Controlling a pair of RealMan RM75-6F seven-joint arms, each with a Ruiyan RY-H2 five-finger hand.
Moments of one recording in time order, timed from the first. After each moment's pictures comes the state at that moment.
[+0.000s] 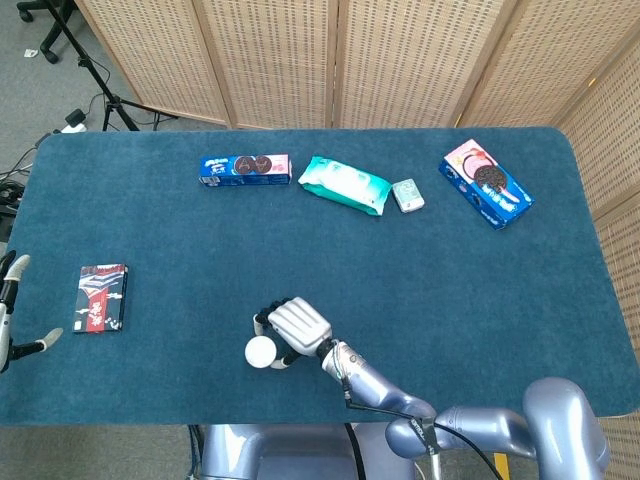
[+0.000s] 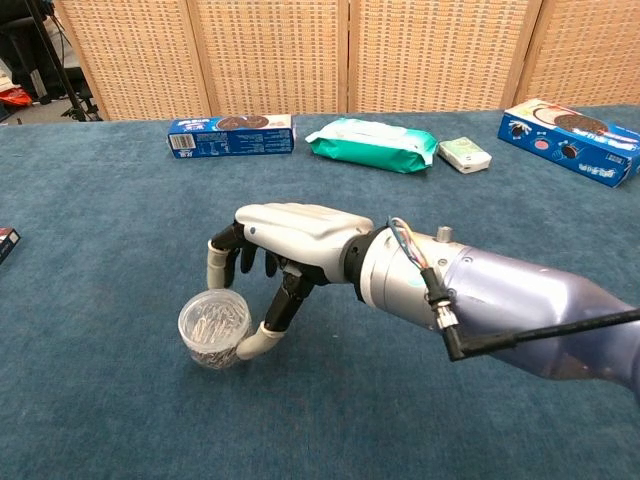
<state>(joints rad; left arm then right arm) -0.10 -1.10 -0.12 -1.69 1.38 1.48 0.02 0.90 -1.84 0.23 -1.46 -1.22 0.82 -0.22</state>
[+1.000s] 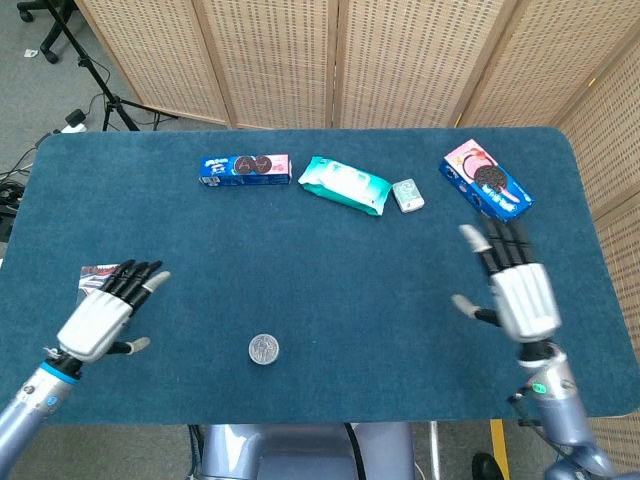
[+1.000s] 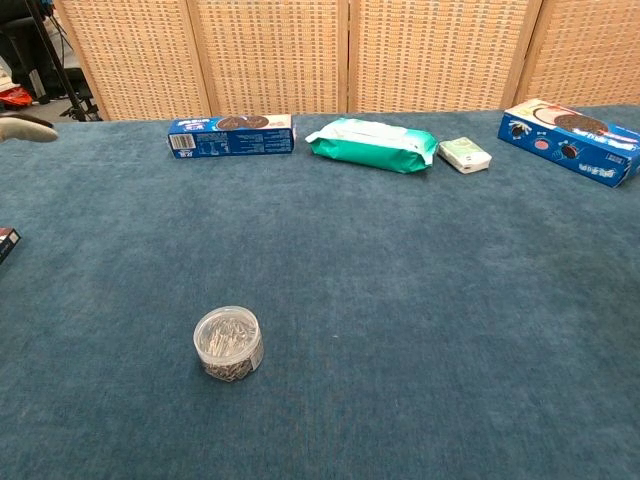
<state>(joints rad) -0.35 -1.16 -0.02 -1.57 1.75 1.24 -0.04 0.38 -1.22 0.10 -1.62 -1.51 1.60 -0.08</state>
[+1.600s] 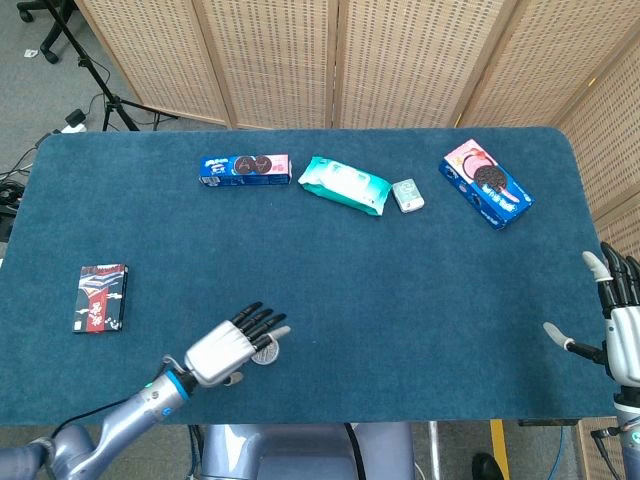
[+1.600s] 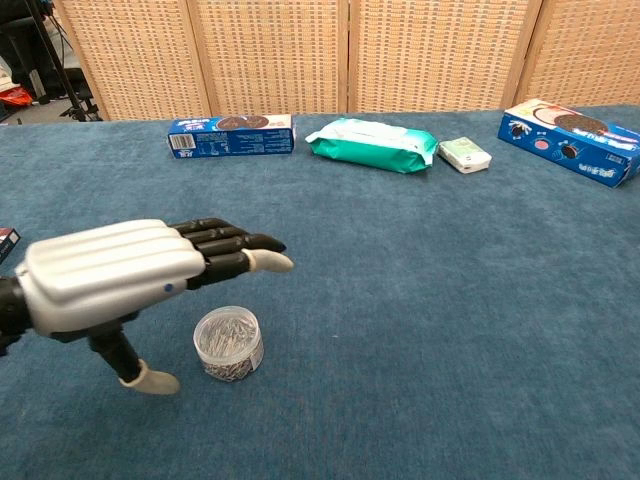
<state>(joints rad) -0.56 -1.47 -0.03 -1.67 1.70 0.91 0.36 0.16 -1.10 0.08 -1.57 -1.48 1.68 0.21</state>
